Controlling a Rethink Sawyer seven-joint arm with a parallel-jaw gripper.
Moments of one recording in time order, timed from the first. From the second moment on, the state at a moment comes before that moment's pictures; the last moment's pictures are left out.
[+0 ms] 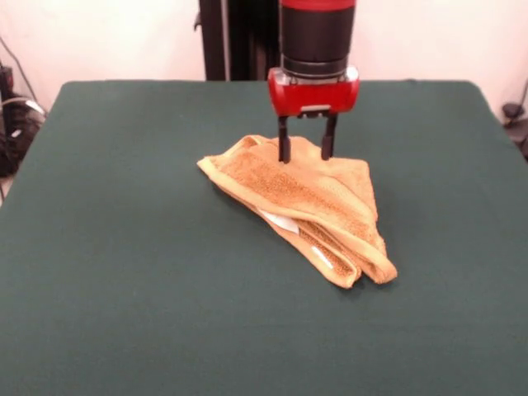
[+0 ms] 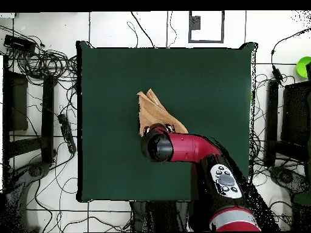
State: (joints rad) arm -0.27 -0.60 0.10 1.80 -0.21 0.25 1.57
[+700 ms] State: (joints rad) arm -0.29 -0.55 0.10 1.79 -0.35 0.22 1.57
